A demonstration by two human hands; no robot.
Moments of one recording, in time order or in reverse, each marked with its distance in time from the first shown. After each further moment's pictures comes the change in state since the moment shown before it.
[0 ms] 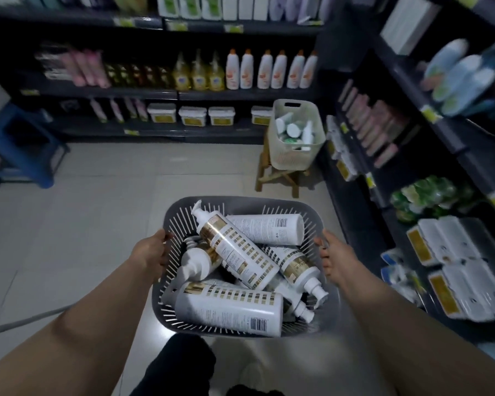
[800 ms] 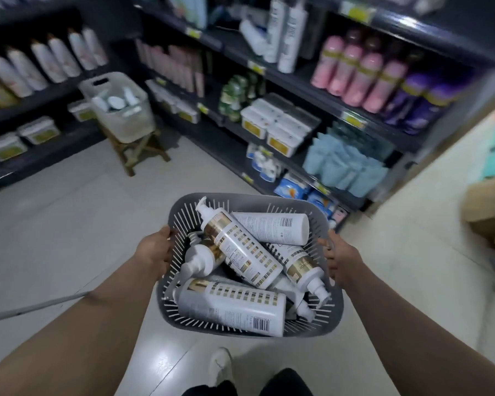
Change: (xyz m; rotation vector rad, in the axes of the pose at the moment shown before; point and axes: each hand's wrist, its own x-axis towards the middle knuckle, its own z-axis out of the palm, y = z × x) left_hand -0.218 -0.218 0.030 0.562 -0.506 0.070; right_hand -0.272 0.357 -0.231 0.585 0.500 0.041
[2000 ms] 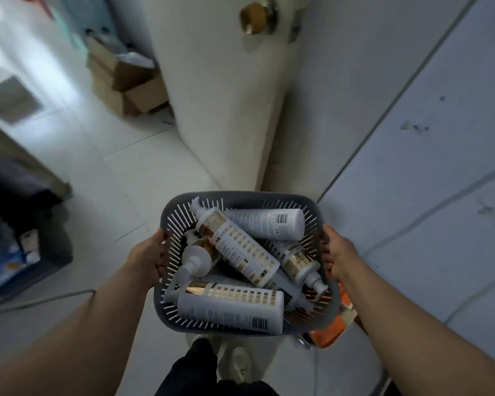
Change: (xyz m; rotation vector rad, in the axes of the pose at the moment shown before) left_hand -0.299 -0.432 0.487 1.036 -0.970 -0.207; right_hand -0.229 0.370 -0.579 1.050 0.974 0.226
